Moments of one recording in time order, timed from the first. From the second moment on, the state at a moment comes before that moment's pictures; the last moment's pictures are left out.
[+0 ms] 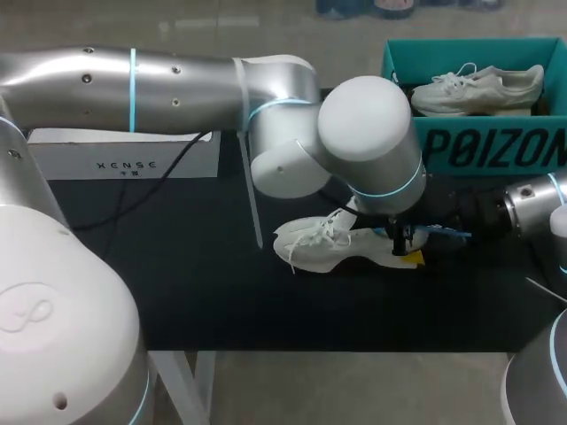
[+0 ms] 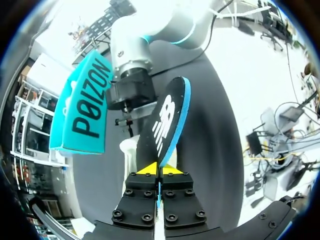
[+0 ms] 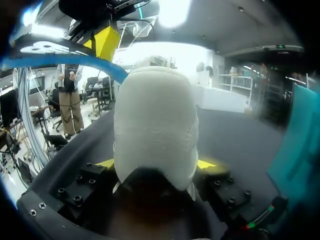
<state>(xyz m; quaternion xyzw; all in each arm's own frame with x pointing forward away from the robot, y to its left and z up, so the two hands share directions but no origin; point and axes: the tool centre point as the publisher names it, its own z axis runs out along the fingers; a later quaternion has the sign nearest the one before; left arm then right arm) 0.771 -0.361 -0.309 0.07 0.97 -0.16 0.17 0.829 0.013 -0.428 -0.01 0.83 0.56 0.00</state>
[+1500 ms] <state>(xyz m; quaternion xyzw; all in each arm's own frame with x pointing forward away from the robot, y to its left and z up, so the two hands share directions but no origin) 0.792 -0.301 -0.121 0.08 0.87 -0.48 -0.11 0.829 0.013 -0.428 -0.01 0.83 0.56 0.00</state>
